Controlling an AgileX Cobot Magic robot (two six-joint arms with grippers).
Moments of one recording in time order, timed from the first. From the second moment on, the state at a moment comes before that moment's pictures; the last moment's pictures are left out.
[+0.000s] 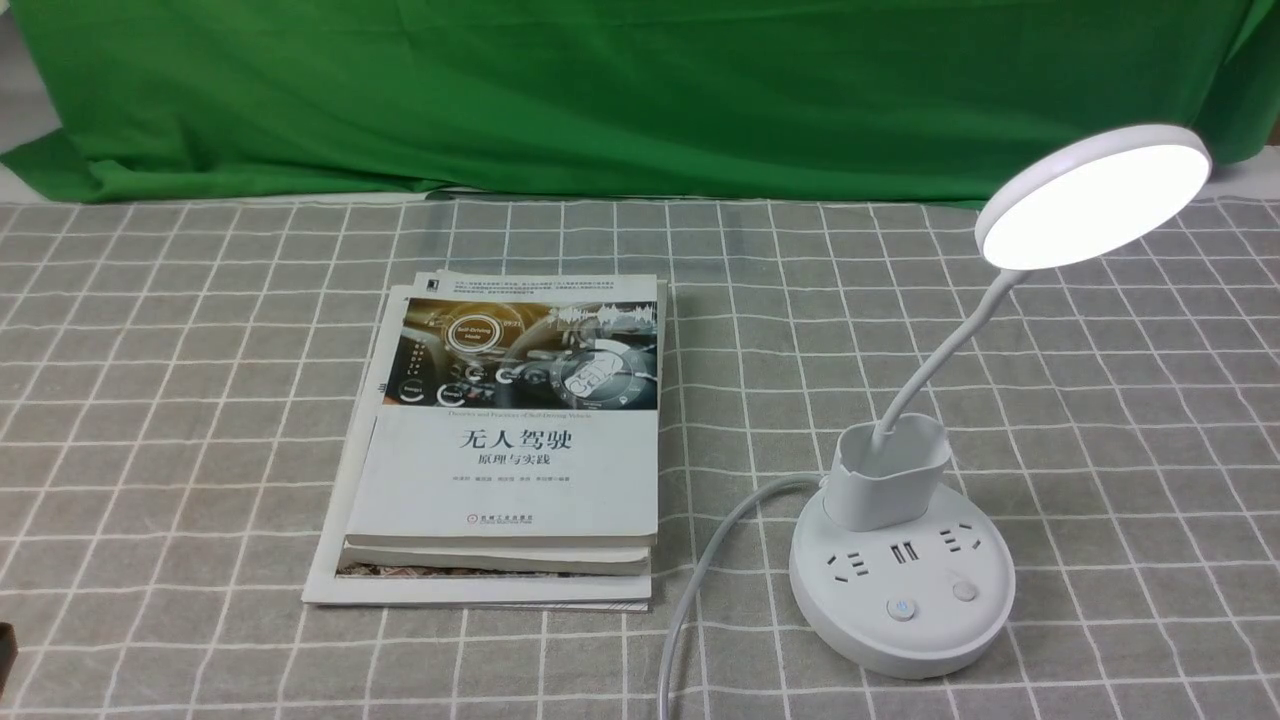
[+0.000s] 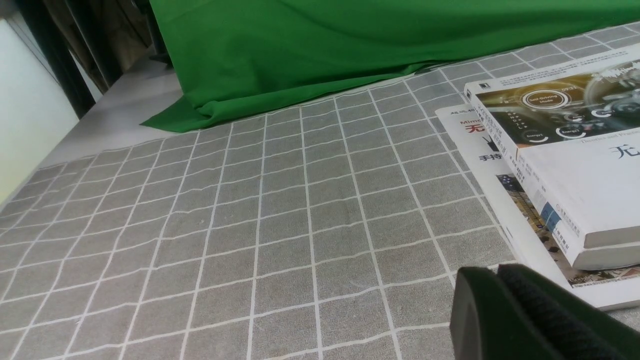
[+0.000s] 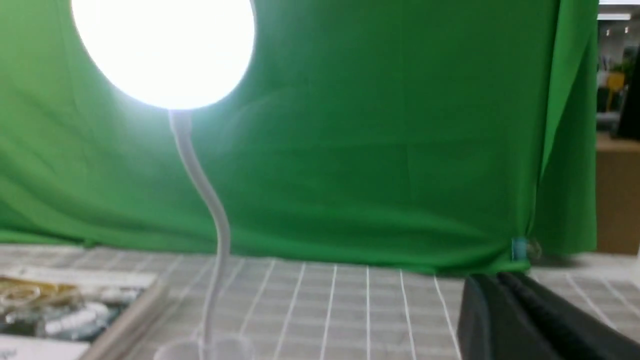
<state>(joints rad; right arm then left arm) 0.14 0.00 0.01 -0.14 -0.11 0.11 0.02 0.00 0.01 0.06 0.24 0.22</state>
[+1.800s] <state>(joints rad) 0.45 1.45 -0.78 -0.07 0.51 0.27 0.02 0.00 0.01 0.06 0.24 0.22</state>
